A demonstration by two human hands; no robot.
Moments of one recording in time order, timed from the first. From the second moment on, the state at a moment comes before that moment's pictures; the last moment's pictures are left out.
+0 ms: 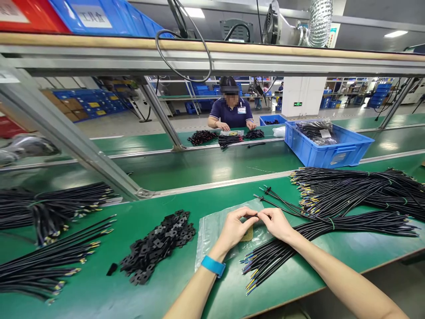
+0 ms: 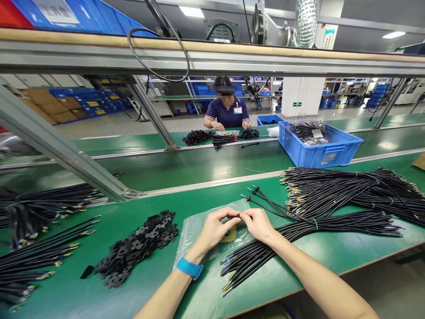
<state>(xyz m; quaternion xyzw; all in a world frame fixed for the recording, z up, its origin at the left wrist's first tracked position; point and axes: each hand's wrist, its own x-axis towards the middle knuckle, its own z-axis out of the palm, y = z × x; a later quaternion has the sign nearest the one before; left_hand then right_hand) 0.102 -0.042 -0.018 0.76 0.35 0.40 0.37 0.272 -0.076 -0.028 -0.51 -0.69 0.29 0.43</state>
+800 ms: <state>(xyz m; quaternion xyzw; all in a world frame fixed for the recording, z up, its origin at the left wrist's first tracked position) 0.099 -0.043 -0.018 0.77 0.33 0.40 0.36 0.282 -0.077 -0.032 -0.50 -0.74 0.21 0.40</state>
